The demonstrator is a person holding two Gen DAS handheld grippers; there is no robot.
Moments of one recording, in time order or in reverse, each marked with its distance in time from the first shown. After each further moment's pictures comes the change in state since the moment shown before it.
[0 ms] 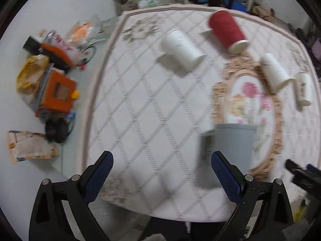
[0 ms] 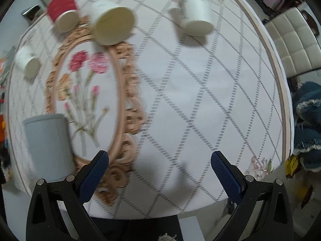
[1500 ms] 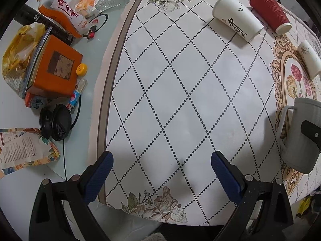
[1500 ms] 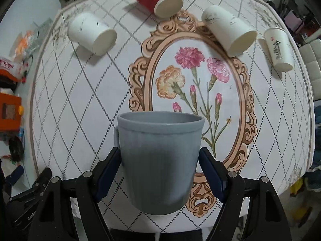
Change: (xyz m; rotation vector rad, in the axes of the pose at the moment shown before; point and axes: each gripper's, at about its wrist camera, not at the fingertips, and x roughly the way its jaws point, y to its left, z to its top) left arm 0.095 0.083 -0.015 0.018 0.102 -0.030; right arm 0.003 0.163 -0.017 -0.092 -0.114 0.078
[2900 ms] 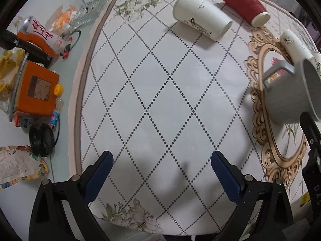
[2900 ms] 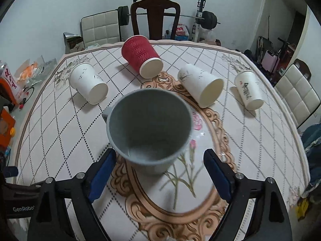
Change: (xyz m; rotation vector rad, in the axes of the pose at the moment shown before) left arm -0.010 -0.058 0.004 0.100 -0.059 -0.034; right arm -0.022 -0.003 -0.036 -0.026 -0.507 -0.127
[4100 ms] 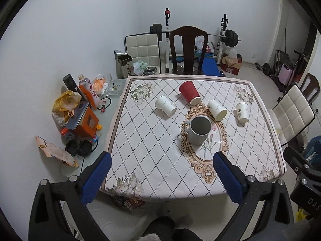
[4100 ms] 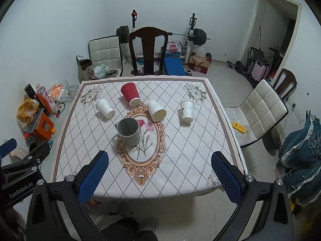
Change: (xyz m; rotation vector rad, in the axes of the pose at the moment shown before) left arm -0.305 -0.018 -0.143 -0.068 -0.512 -0.085; right arm -0.341 -0.115 0.018 -0.010 -0.051 0.003
